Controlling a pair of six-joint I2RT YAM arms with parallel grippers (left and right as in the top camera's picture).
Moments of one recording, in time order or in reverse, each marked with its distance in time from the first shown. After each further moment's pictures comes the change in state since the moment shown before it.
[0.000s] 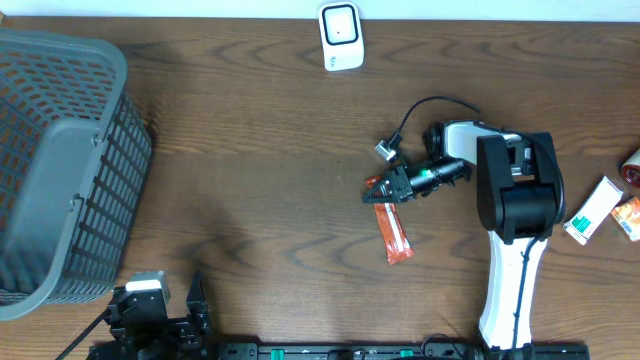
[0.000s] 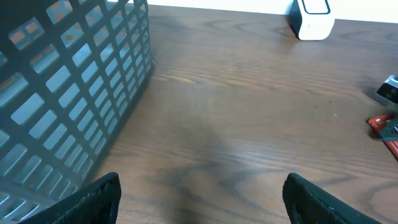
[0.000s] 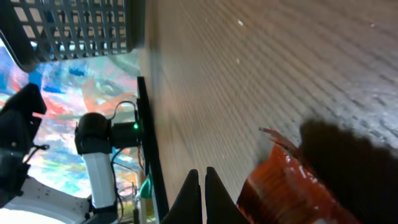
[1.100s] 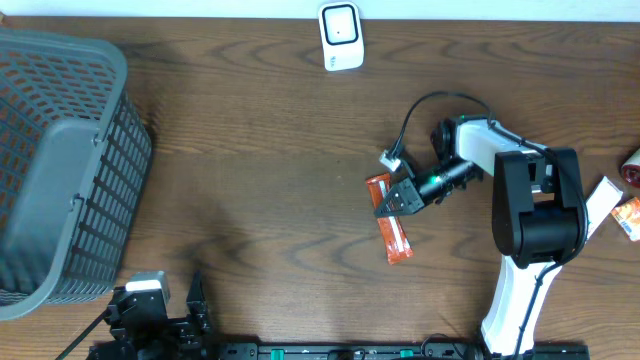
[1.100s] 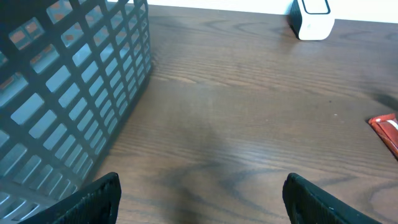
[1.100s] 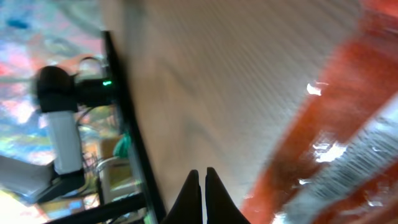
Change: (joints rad) left arm 0.000 0.000 0.000 0.000 0.000 0.000; right arm 0.000 -0.204 -0.109 -0.107 0.221 -0.096
